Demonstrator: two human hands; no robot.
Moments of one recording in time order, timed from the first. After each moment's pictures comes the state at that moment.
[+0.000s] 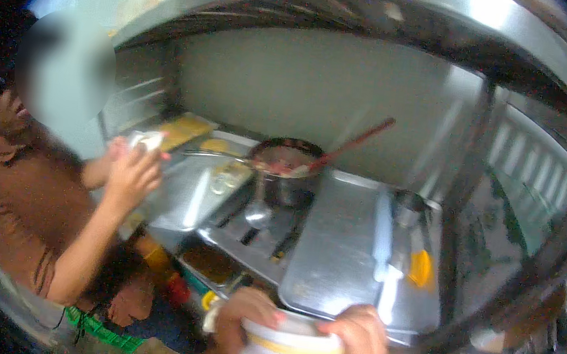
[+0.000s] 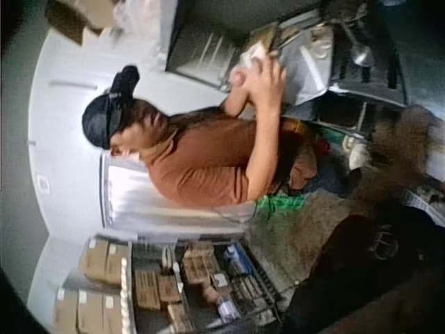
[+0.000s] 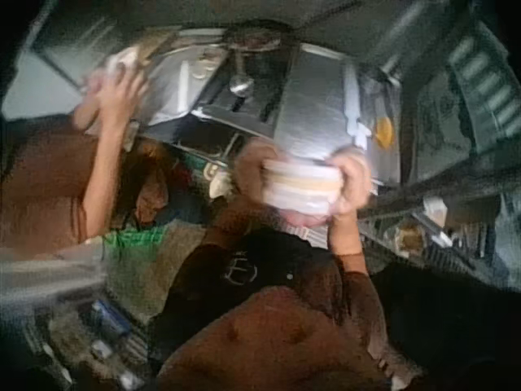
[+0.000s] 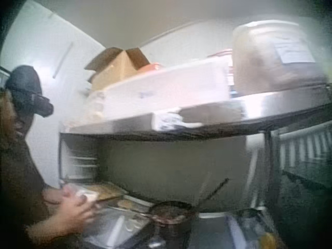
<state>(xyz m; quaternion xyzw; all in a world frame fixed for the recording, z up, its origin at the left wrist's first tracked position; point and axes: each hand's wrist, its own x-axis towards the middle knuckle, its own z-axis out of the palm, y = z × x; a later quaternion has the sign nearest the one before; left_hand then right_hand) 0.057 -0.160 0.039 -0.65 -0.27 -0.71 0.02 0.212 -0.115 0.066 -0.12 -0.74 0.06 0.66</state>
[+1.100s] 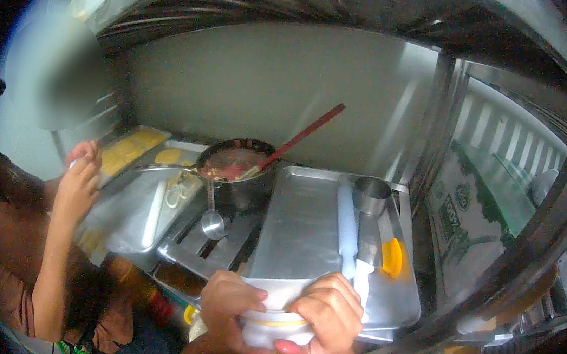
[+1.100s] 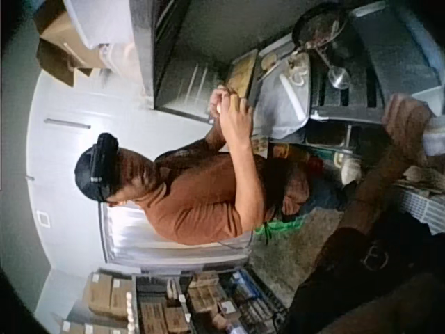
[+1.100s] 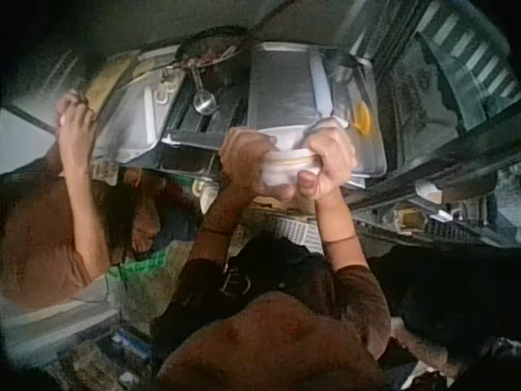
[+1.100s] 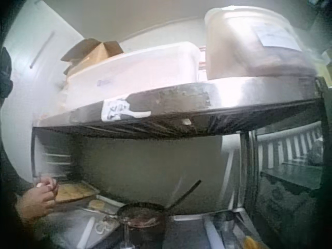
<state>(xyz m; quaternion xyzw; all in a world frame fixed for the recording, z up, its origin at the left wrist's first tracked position) 0.067 -0.100 0.061 -0.69 -0.28 -0.64 0.19 0.200 -0.065 0.080 -0.06 -0.71 0.03 0.70</state>
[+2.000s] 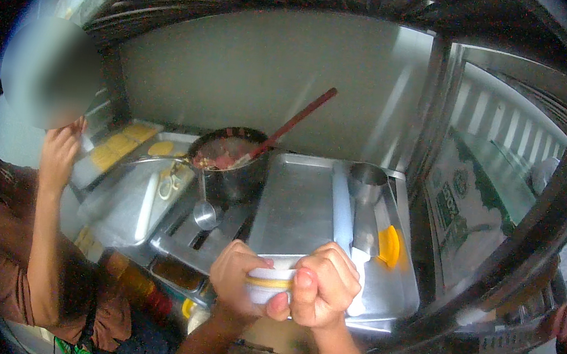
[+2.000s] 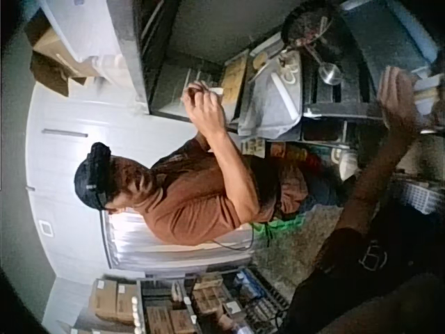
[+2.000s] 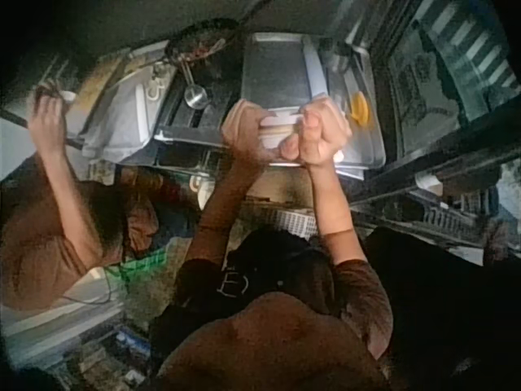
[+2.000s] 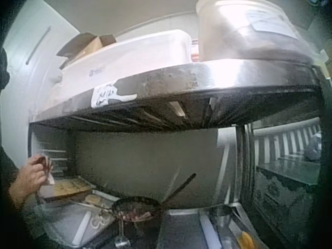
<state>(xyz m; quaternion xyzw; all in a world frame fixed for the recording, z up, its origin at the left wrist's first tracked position) 0.081 -0.067 0.053 -0.65 -0.34 -0.65 0.18 0.195 -0.040 0.069 -0.14 -0.67 0.06 0.73</state>
